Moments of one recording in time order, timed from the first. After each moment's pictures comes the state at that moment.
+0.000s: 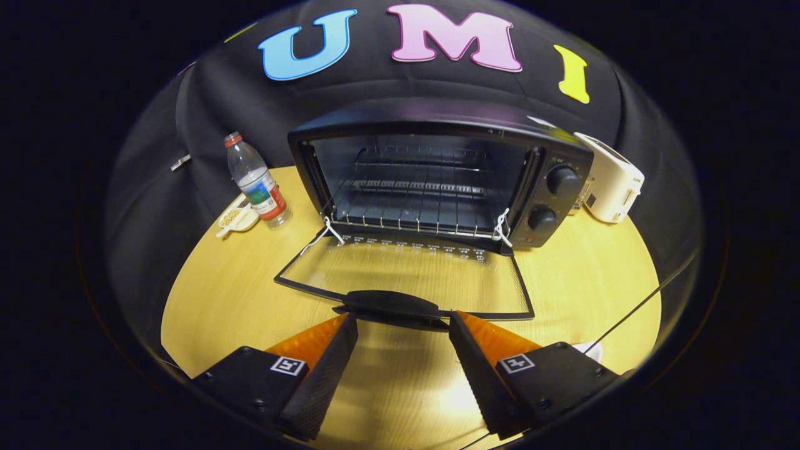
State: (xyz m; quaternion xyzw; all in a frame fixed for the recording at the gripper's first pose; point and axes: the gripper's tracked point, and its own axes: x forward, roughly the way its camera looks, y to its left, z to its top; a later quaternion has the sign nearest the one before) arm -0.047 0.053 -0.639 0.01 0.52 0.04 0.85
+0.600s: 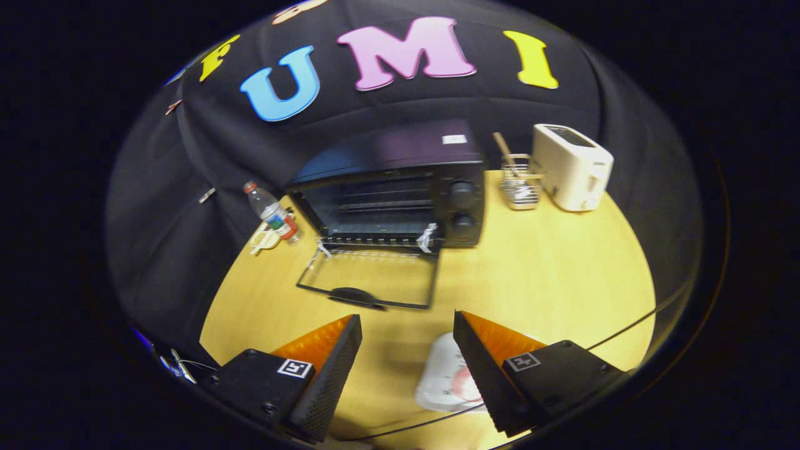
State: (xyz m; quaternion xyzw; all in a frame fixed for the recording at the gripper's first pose) arm -0.076 -0.098 -0.532 0.07 0.51 0.04 0.86
